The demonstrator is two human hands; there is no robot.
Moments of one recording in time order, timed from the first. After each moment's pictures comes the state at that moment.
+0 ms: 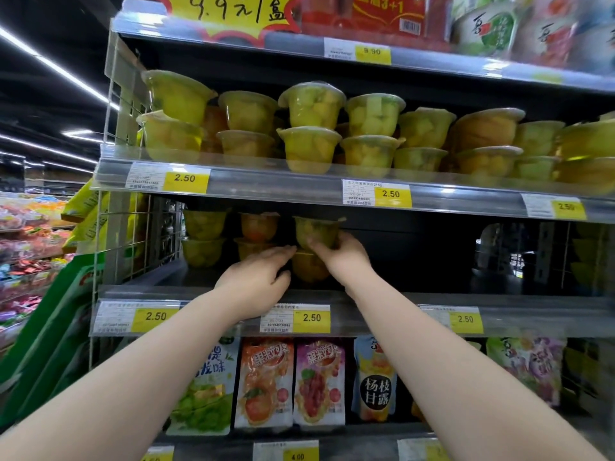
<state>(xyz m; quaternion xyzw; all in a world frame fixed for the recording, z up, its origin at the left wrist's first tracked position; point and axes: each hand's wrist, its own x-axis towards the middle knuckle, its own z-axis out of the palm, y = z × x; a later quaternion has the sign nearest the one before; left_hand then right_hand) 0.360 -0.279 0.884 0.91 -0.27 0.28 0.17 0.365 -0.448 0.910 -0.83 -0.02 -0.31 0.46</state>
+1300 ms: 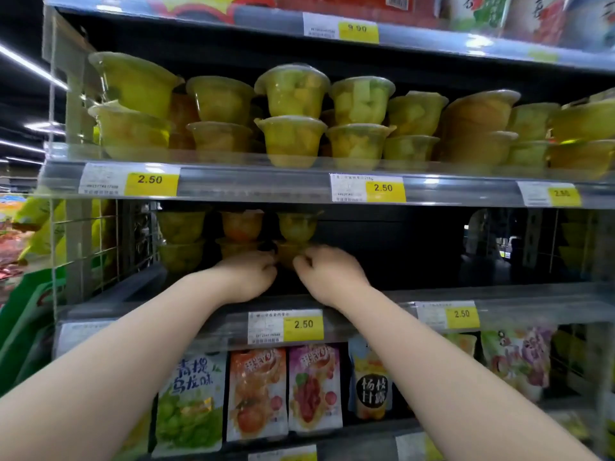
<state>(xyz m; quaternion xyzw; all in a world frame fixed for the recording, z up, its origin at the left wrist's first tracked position) 0.390 -0.290 0.912 0.95 -0.26 0.14 0.12 0.360 -0.444 0.901 -0.95 -0.04 -0.29 0.10</state>
